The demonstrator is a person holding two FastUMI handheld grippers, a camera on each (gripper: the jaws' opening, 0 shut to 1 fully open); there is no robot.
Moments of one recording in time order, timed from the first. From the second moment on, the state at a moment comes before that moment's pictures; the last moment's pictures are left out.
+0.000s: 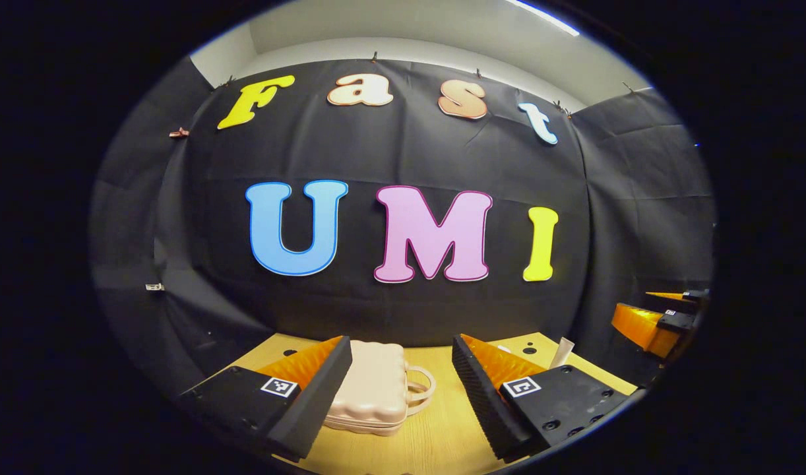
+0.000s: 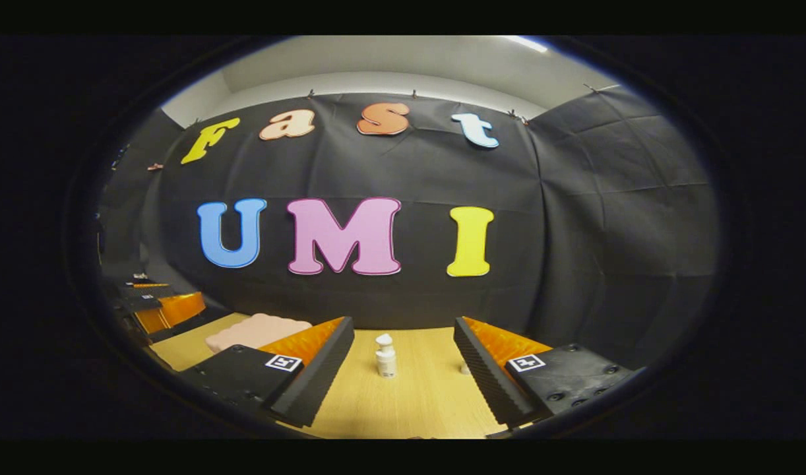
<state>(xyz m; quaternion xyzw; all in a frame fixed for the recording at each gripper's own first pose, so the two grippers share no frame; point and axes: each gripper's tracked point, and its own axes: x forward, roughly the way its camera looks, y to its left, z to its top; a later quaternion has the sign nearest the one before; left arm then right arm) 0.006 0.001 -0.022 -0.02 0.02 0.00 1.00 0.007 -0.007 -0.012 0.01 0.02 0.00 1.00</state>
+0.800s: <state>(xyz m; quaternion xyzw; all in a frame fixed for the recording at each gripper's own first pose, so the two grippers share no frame) 0.048 -0.016 -0.044 -0.01 0.04 0.01 1.00 0.044 -0.023 -0.026 0.00 0.02 0.01 1.00</state>
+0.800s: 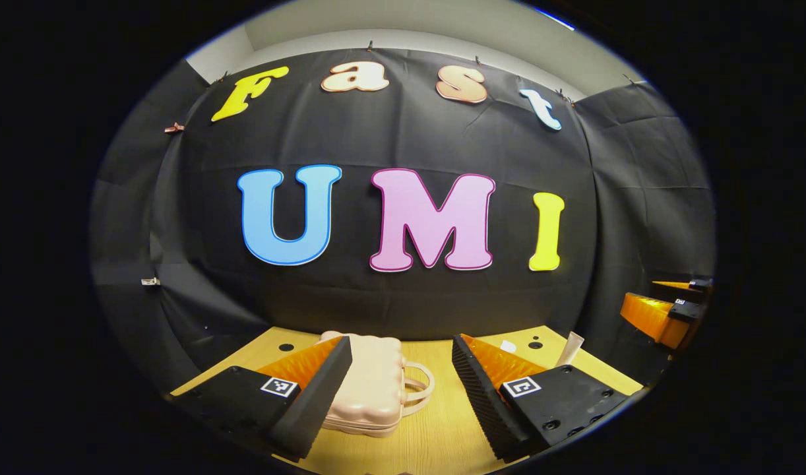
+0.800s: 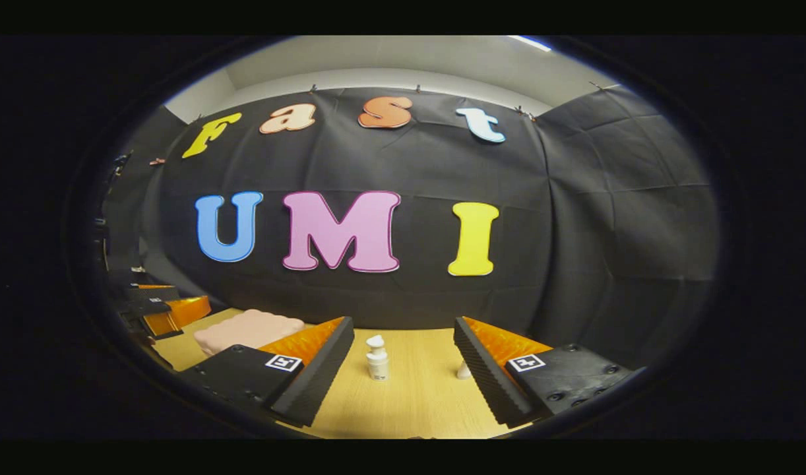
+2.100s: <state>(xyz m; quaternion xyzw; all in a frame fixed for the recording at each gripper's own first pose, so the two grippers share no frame) 0.243 -0.094 -0.260 0.01 0.23 -0.04 0.97 0.107 -0.044 -0.086 -0.05 0.09 0.05 0.99</state>
